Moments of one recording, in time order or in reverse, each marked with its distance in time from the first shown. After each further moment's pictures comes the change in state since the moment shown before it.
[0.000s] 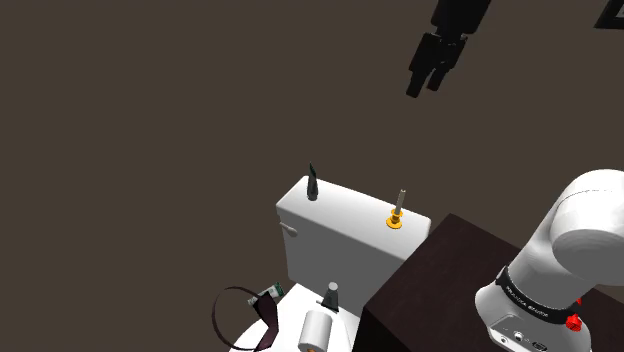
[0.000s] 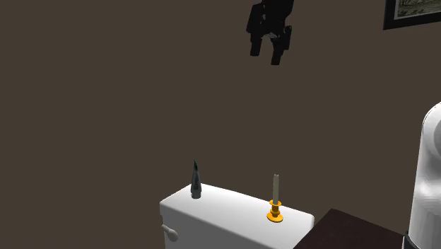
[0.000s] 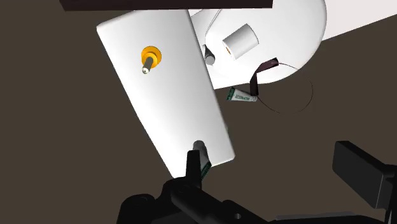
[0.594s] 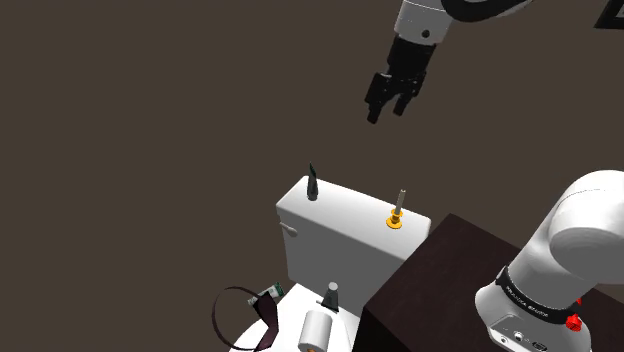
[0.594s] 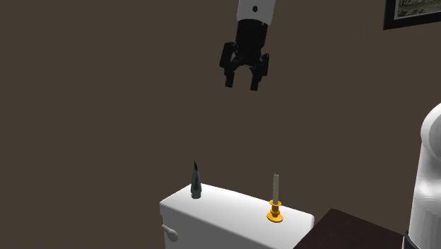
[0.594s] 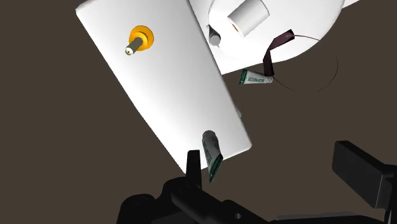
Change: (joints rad) arm -0.038 0.133 0.101 -0.095 0.001 0.261 0.138
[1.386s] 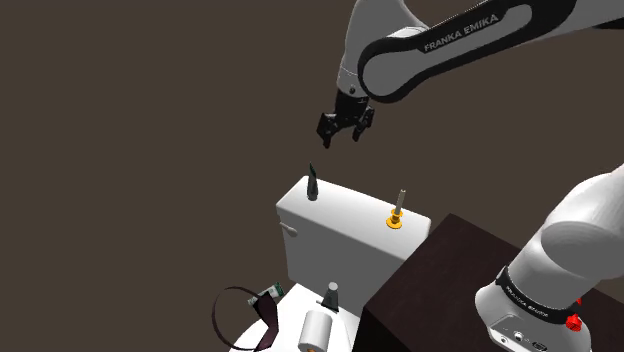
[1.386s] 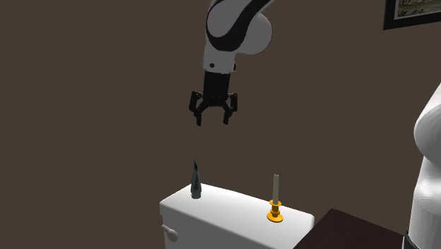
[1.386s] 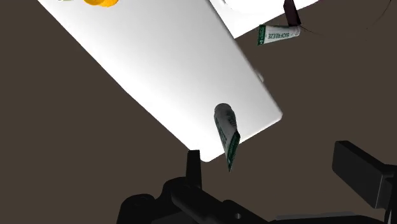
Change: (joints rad) arm -0.115 0.384 0.170 0.034 -0.132 0.389 0.313
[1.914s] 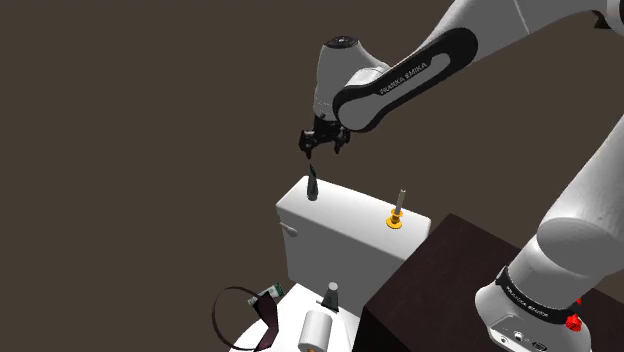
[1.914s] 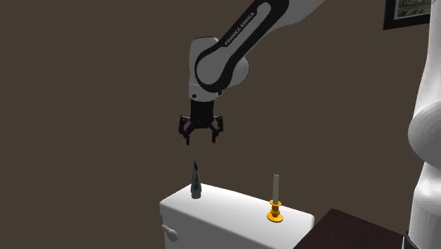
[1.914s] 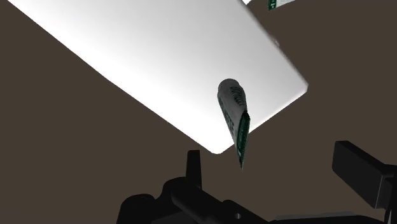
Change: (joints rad) arm -0.064 0.324 0.054 0.137 -0.273 0.161 0.320
